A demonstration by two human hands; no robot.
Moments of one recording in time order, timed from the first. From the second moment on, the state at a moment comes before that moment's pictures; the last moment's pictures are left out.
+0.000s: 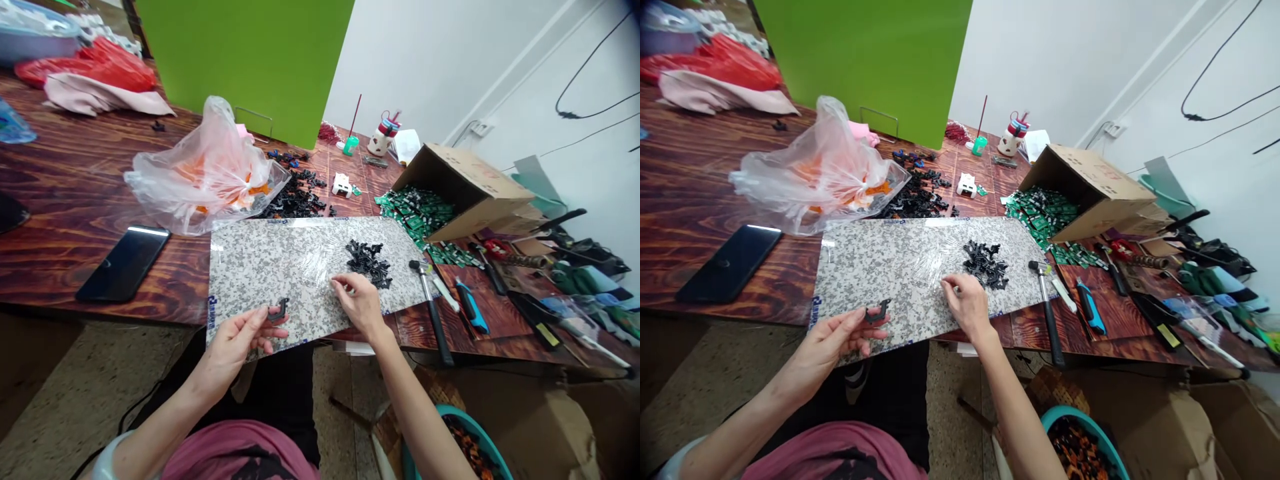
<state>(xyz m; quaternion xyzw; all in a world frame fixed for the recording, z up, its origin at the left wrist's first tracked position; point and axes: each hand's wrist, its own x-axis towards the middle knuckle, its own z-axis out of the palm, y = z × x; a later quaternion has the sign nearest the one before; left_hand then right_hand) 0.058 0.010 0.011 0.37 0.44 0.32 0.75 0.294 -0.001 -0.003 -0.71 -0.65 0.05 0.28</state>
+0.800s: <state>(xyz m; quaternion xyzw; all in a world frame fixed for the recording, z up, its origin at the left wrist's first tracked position) 0.044 0.011 0.005 0.29 0.43 0.39 0.76 0.281 0.023 0.003 -0.82 -0.55 0.09 0.12</state>
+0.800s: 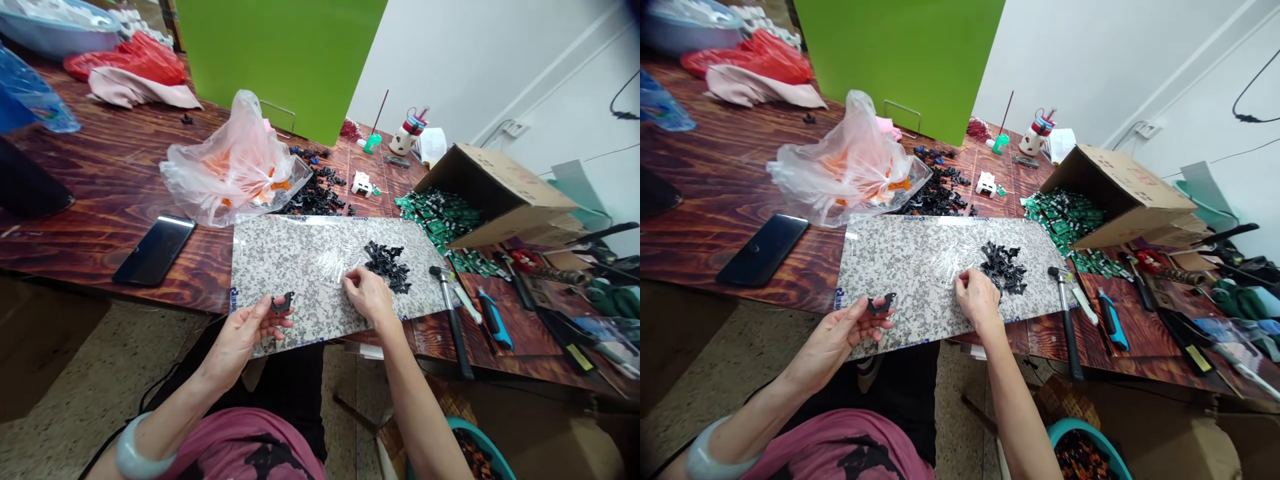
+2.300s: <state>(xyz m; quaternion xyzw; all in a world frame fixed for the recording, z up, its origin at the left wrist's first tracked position) 0.041 0.003 -0.001 0.43 0.40 0.39 0.70 0.178 -0.026 0.016 -0.55 -0.70 0.18 0.42</state>
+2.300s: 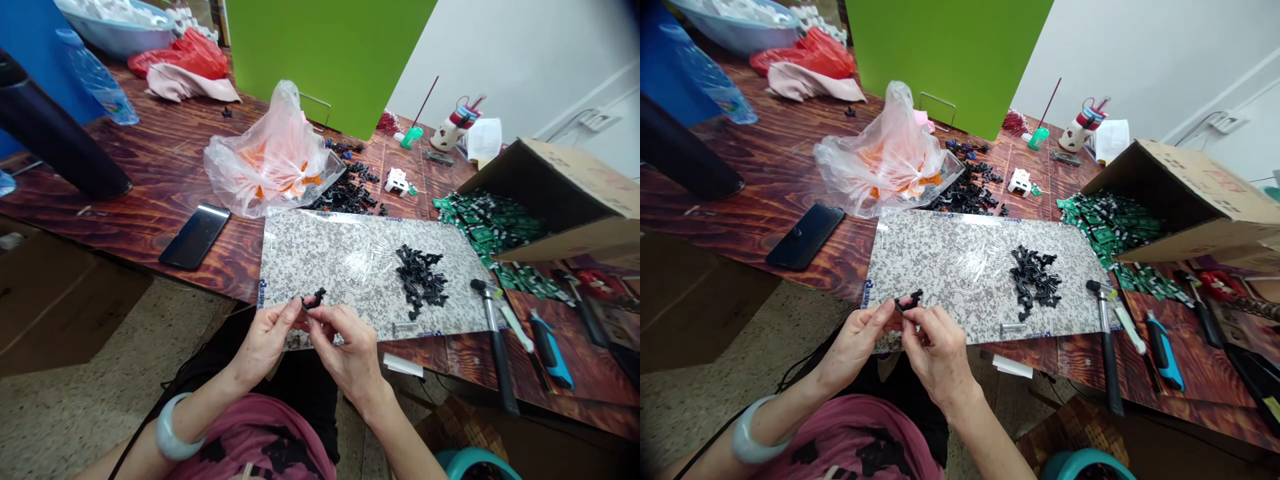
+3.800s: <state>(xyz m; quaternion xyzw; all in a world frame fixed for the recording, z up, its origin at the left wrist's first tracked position) 0.038 0.002 0.000 0.71 0.48 0.32 0.41 0.186 -0.027 0.019 -0.62 -0.60 0.35 0.38</state>
